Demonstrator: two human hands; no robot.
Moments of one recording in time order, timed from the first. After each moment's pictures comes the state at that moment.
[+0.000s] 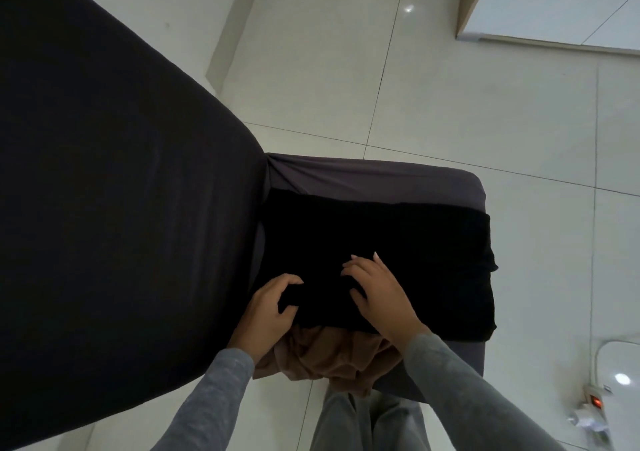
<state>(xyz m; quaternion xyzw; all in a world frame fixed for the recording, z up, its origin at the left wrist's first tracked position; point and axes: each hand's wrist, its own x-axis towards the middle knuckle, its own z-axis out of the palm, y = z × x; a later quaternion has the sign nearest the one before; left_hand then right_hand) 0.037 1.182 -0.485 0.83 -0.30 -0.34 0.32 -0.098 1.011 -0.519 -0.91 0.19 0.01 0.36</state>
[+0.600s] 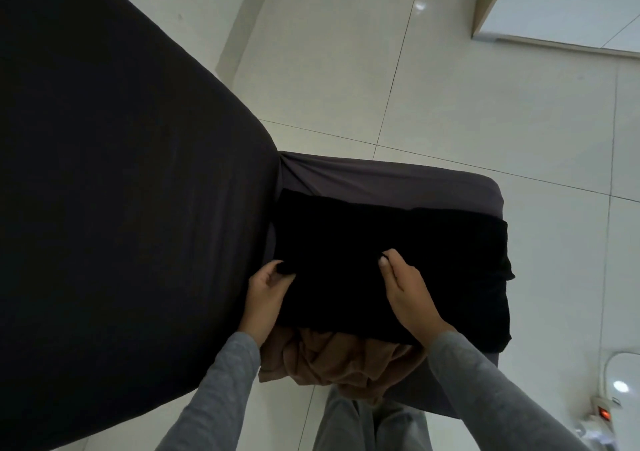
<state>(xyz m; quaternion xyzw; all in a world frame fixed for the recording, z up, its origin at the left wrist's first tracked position) 0.053 1.171 -0.489 0.75 0.02 -0.38 0.54 -0.089 0.999 -0.505 -0.75 0.34 -0.04 0.56</state>
